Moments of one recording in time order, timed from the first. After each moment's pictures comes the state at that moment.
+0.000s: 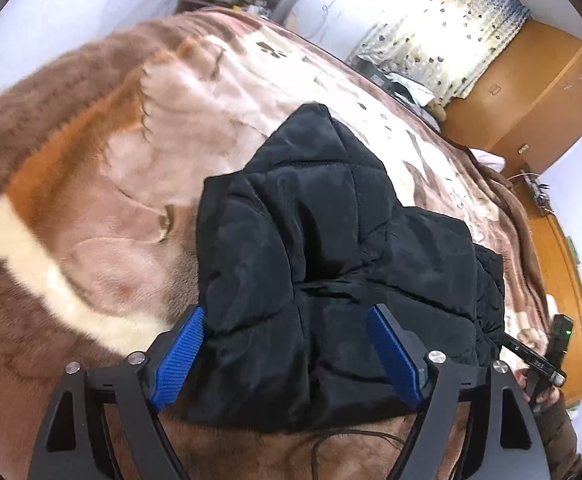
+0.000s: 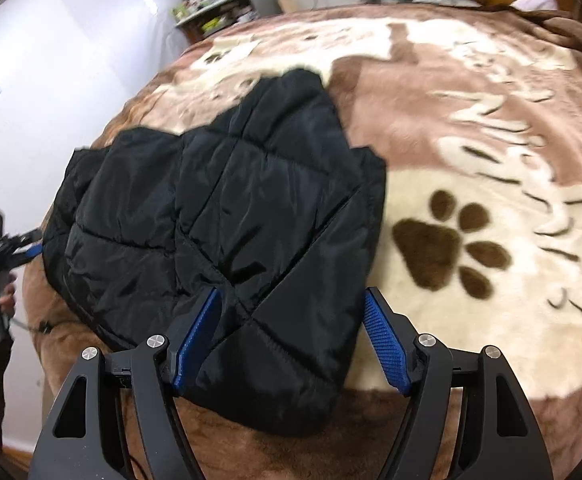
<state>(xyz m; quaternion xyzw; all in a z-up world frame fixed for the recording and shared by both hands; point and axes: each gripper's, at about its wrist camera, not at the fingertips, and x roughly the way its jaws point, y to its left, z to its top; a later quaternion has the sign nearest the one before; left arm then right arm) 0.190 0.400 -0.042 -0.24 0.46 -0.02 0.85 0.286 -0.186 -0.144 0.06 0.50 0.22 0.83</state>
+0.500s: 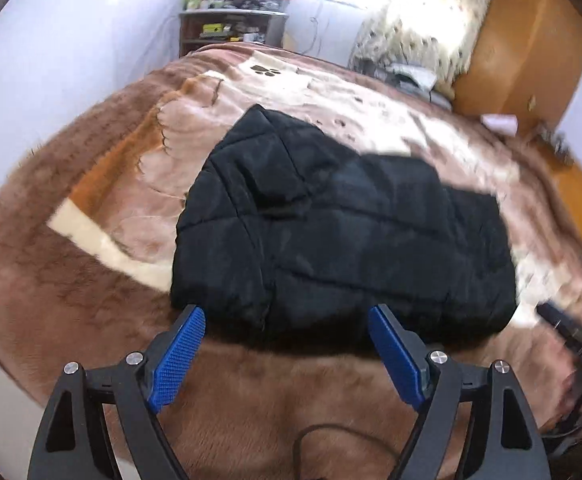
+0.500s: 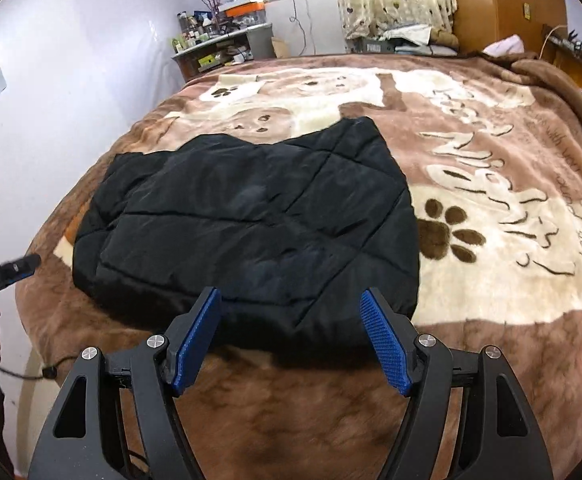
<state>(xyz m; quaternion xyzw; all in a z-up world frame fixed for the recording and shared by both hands) 0.099 0.295 0.000 -0.11 0.45 0.05 0.88 0.175 -0.128 -0.089 0.03 0.44 0.17 0.88</state>
